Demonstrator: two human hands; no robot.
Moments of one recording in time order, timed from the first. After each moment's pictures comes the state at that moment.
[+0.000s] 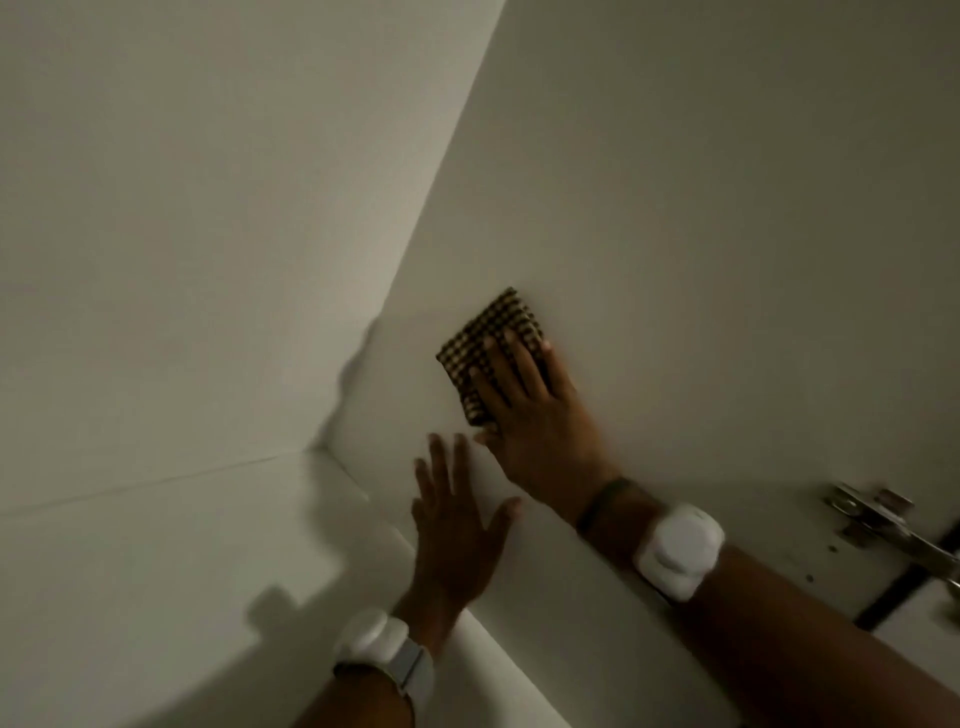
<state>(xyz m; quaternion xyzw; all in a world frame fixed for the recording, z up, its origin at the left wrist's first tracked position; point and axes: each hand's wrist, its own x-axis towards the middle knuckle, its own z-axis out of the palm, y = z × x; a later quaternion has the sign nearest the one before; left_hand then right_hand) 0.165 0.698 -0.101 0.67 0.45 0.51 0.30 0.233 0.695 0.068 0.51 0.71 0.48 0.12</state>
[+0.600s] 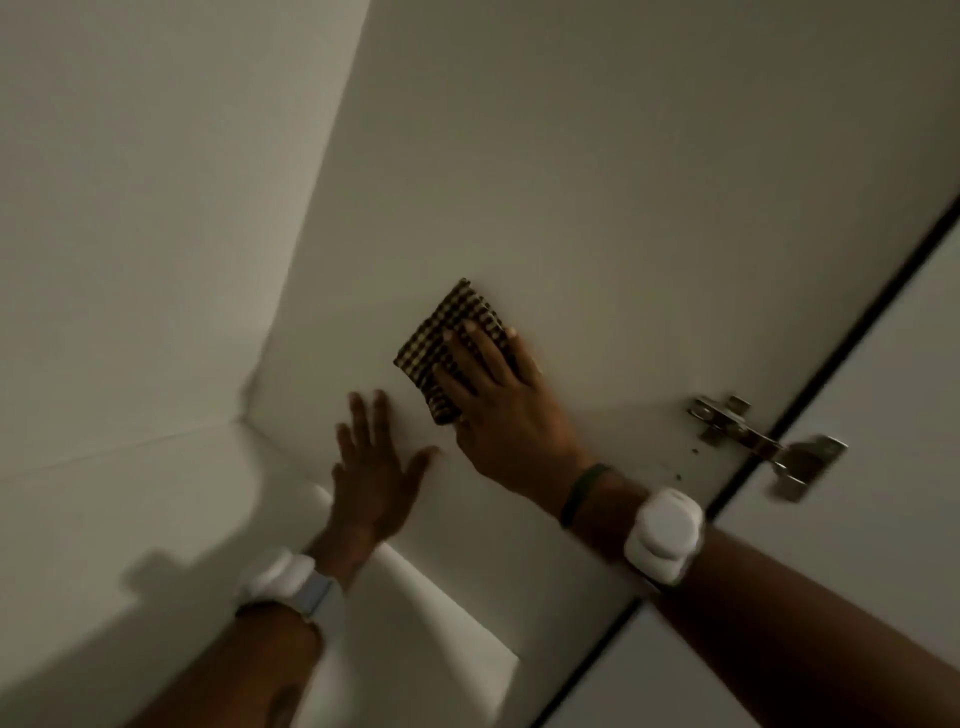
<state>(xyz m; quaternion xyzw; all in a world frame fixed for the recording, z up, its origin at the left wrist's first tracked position) 0.164 0.704 -0.102 0.70 0.46 0.47 0.29 0.263 0.610 0.073 0.53 0.71 0.45 0.11</state>
